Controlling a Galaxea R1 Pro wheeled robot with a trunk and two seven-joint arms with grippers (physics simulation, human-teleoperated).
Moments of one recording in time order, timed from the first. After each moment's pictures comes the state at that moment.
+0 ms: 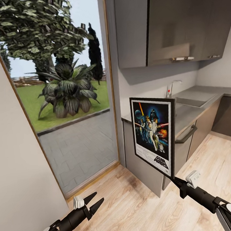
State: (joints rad) left arm -0.33 0.35 -0.64 -0.89 1.04 -0.19 -0.84; right arm -0.20 -0.16 -0.29 -1.14 -0.01 -0.10 0.83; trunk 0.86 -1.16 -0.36
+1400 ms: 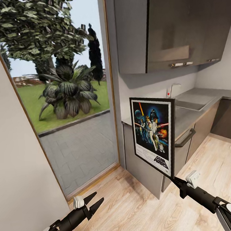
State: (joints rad) left arm -0.33 0.35 -0.64 -0.89 1.05 -0.19 -0.84; right arm -0.20 -0.16 -0.29 -1.14 -0.02 -0.10 0.83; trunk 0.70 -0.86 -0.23
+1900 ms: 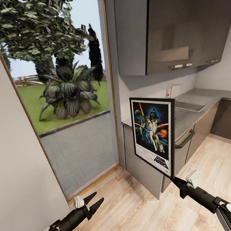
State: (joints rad) left arm -0.33 0.35 -0.64 -0.89 1.05 -0.19 -0.84; right arm -0.21 -0.16 -0.29 -1.14 -0.01 -0.10 0.83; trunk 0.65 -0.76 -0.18
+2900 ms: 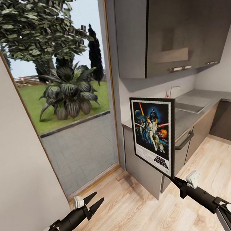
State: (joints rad) left arm -0.33 0.35 -0.64 -0.89 1.05 -0.19 -0.84; right arm -0.20 -0.16 -0.30 -1.14 -0.02 -0.10 0.83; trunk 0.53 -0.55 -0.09
